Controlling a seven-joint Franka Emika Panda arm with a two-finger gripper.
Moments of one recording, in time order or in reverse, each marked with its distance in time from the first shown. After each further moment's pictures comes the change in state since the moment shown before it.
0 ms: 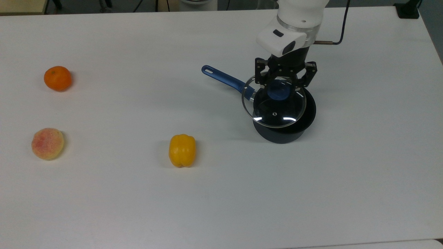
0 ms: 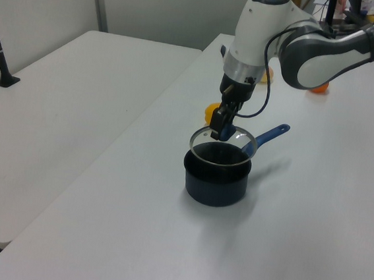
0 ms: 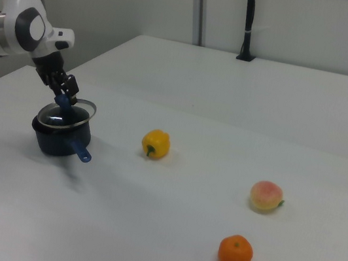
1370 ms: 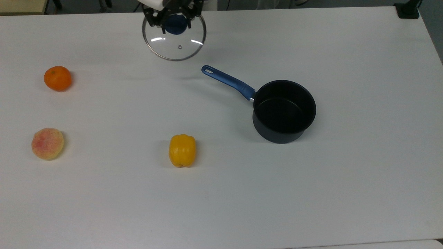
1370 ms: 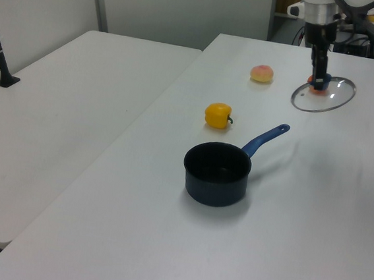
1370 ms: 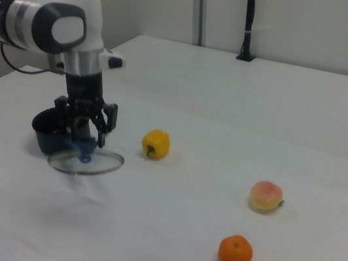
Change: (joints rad) arm -0.227 -0.426 -0.213 -0.359 0.214 -0.385 -0.888
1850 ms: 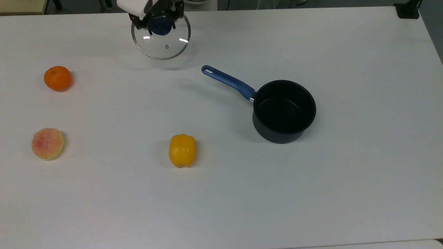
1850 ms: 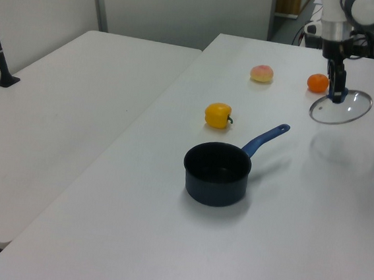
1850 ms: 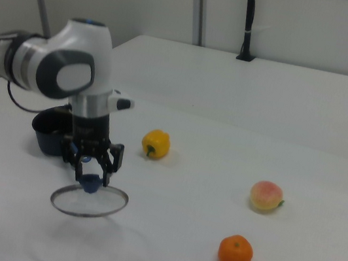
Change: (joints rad) arm -0.021 -0.066 -0.075 -0.233 0.001 0.146 -0.112
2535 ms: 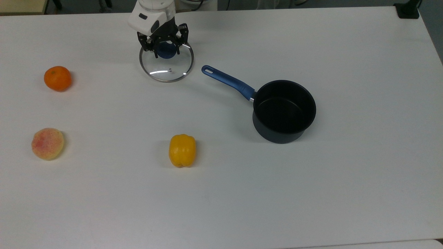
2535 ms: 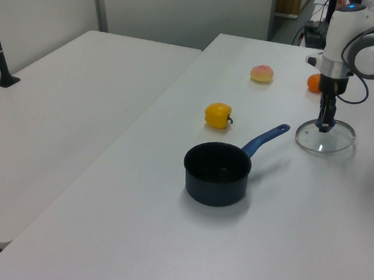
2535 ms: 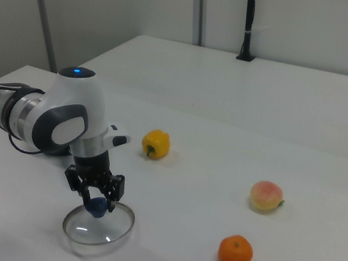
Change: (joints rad) arm -0.002 0.027 0.001 -0.242 0.000 0.421 0.082
